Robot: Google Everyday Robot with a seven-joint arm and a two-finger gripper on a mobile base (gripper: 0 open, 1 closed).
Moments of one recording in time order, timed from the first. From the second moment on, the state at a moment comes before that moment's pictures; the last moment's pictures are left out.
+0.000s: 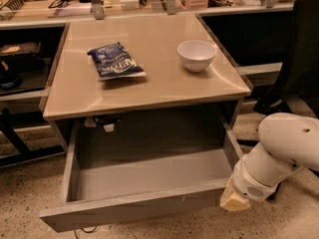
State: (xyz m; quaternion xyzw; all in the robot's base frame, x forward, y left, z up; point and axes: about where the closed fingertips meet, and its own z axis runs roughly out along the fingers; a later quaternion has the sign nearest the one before) arm 0.360 -0.184 0.655 -0.56 0.81 0.14 0.05
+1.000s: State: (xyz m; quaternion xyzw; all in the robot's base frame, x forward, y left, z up) arm 0.360 -0.184 0.655 -0.56 0.81 0.14 0.05
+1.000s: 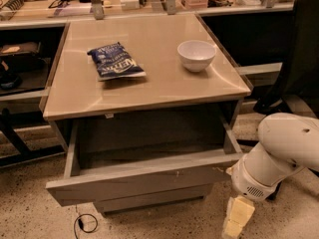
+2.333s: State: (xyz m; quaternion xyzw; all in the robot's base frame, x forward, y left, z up) arm 0.382 -0.175 0.660 -0.58 0.80 0.14 0.06
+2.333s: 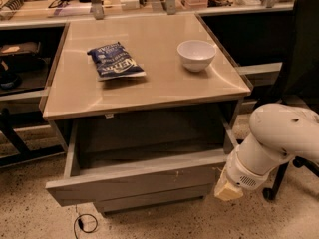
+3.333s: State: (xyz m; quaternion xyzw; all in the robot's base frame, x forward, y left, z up) arm 0.447 -0.143 0.666 -0.61 0.78 0.12 0.08
